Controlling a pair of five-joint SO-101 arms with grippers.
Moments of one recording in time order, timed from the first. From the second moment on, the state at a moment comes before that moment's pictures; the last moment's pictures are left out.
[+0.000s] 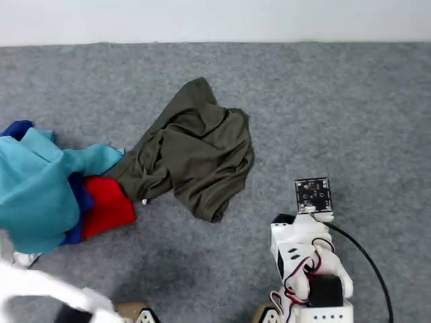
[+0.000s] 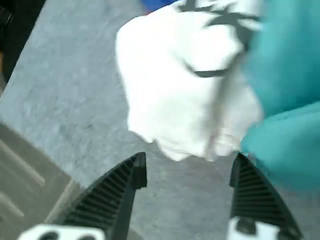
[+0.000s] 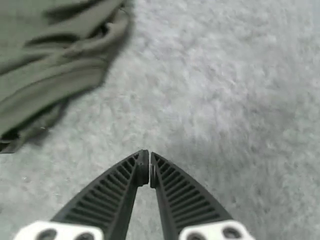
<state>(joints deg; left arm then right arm) -74.0 -23.5 7.0 90.9 -27.3 -6.8 -103.6 86.8 71.0 0.5</state>
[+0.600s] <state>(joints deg) -95.6 -11.5 -8.0 99.0 -60.4 -15.4 -99.2 84.2 71.0 0.5</state>
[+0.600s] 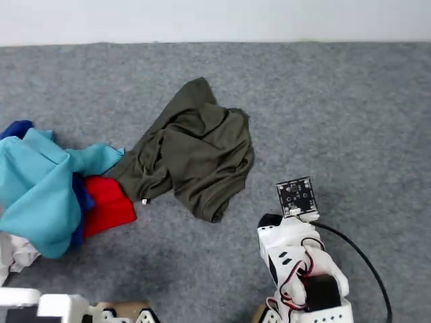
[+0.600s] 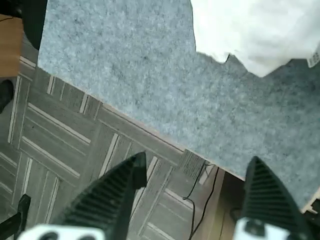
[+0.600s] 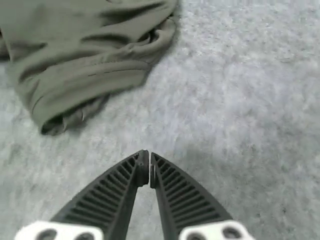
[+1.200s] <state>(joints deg) -80.2 -50.7 19.6 99.4 -47.7 -26.5 -22.4 32.3 72.3 12.3</state>
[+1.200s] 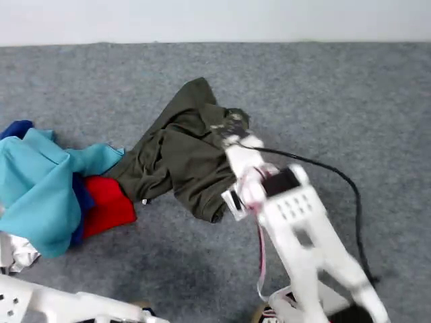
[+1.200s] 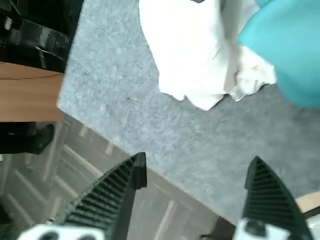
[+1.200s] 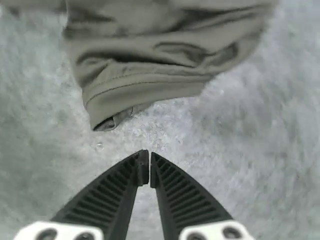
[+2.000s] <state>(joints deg) -79.5 -43.2 20.4 99.4 -36.2 -40.7 29.5 -3.9 82.6 20.2</state>
